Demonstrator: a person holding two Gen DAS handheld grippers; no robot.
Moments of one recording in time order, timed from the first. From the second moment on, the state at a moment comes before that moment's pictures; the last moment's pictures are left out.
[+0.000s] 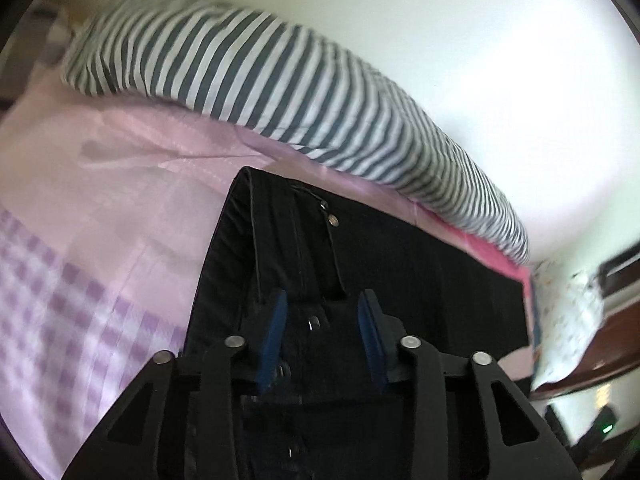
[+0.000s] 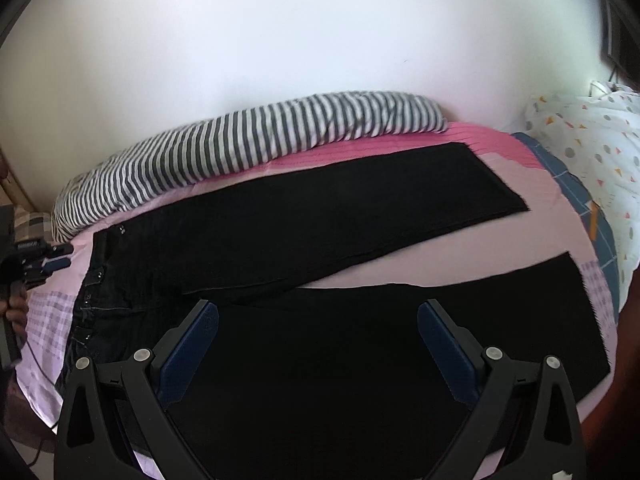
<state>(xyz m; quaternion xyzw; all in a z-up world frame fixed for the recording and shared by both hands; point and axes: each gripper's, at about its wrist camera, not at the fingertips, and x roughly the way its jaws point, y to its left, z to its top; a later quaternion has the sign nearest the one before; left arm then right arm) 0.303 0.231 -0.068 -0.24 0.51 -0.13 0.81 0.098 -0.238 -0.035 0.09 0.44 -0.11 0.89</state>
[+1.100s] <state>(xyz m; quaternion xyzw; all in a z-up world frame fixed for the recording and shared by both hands) 0.387 0.249 -0.122 -0.32 0.49 -0.15 0.80 0.303 -0.209 -0.095 -0.02 0.53 0.12 0.84</state>
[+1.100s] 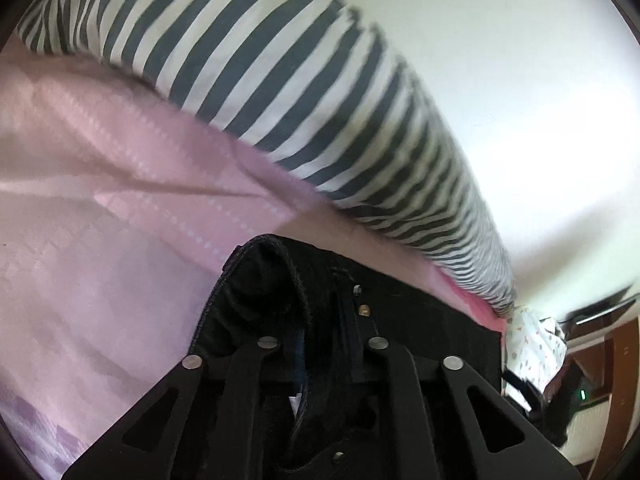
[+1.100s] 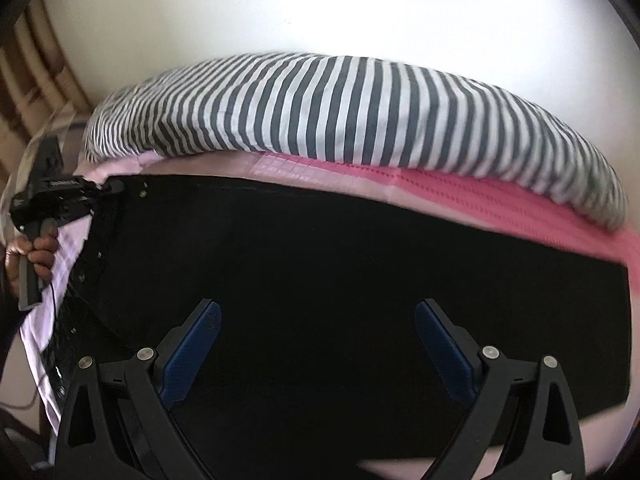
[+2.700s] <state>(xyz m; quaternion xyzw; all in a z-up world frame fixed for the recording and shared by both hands) 0.326 0.245 -0.049 -0.27 0.37 -0.22 0.86 0.435 -0.192 -0.142 -0.16 0.62 0.35 0.68</state>
